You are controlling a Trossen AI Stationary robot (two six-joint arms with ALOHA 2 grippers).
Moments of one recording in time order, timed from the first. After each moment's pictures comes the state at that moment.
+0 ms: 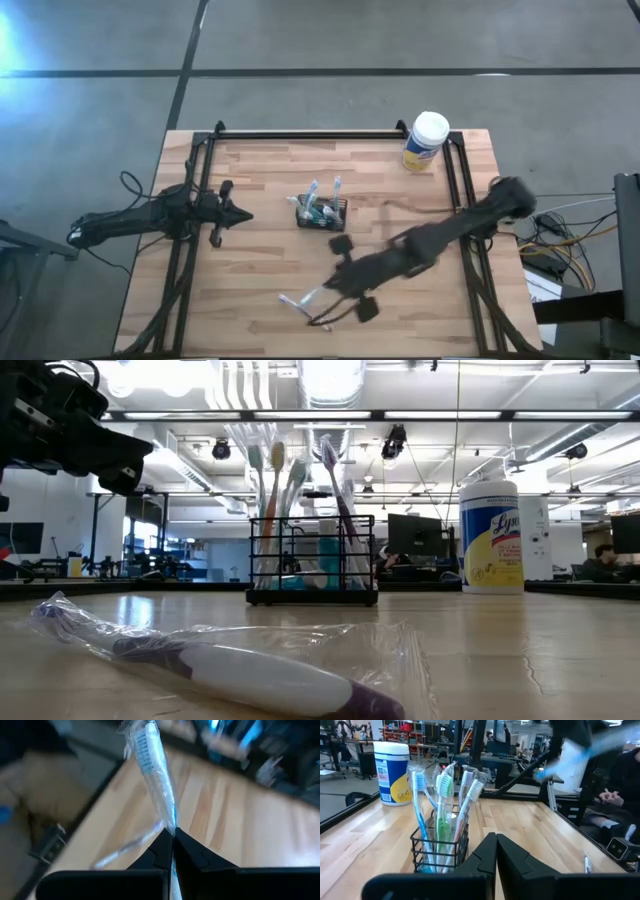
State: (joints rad) left arm 0.16 0.10 0.05 -0.03 0.24 -0.09; right arm 0.47 1.73 1.59 -0.51 0.18 -0.04
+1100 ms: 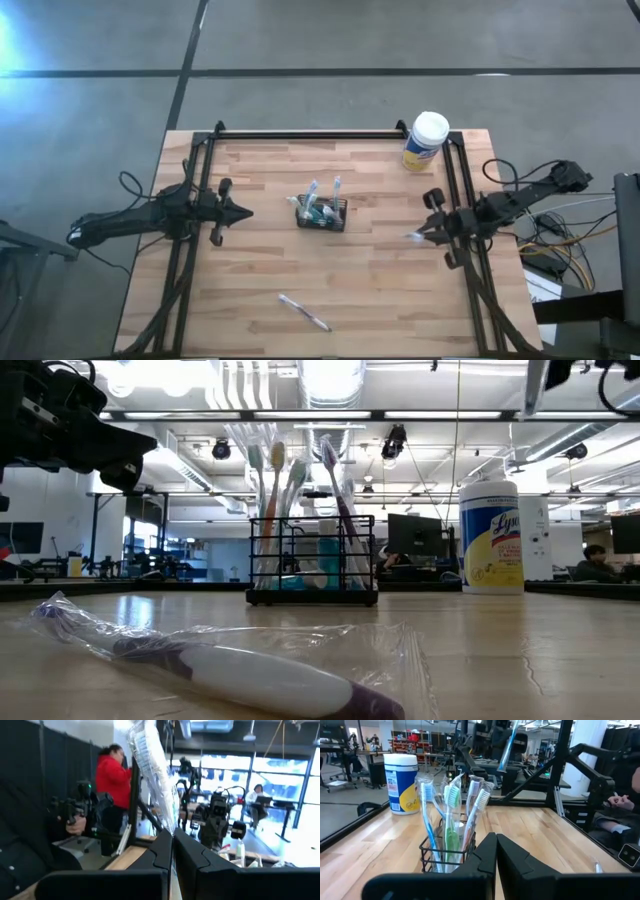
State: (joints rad) left arm 0.16 0.10 0.04 0.01 0.21 -0.06; right arm 0.43 0.47 0.27 0.39 0.16 -0.09
